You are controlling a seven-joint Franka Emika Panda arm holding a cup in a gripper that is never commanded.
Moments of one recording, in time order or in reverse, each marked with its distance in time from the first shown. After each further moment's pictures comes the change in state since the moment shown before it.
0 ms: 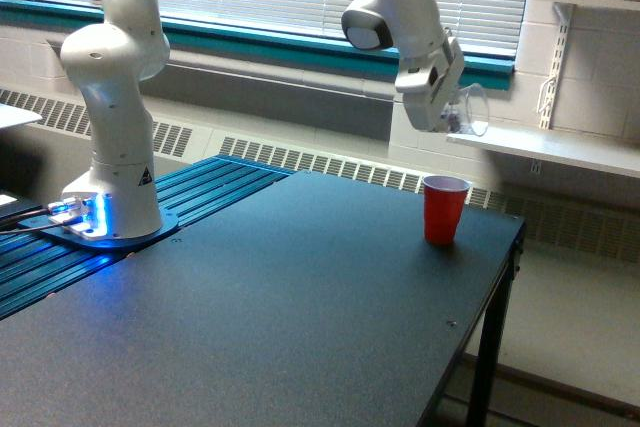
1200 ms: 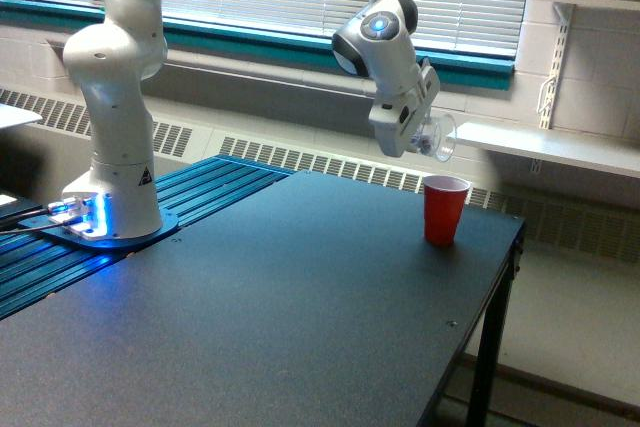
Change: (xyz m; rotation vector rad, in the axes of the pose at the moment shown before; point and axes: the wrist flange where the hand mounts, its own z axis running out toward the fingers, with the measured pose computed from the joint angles) arm -0.040 0.060 0.058 -0.016 -0.153 0.136
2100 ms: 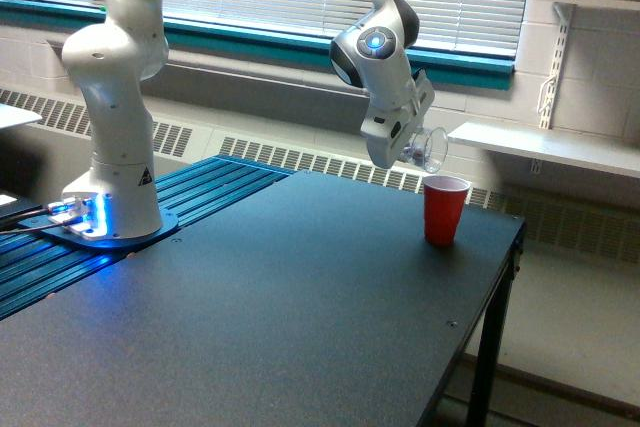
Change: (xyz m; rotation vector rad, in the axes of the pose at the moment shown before) arm 0.012 0.014 0.007 -0.022 -0.073 0.059
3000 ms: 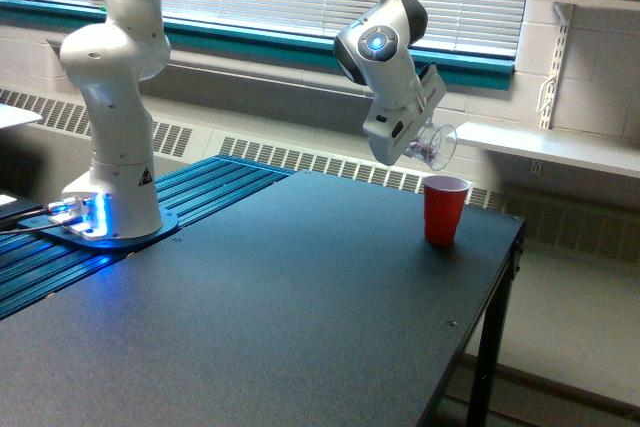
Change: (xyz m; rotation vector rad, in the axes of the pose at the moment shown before) arm 0.017 -0.011 -0.020 0.058 -0.061 0.130
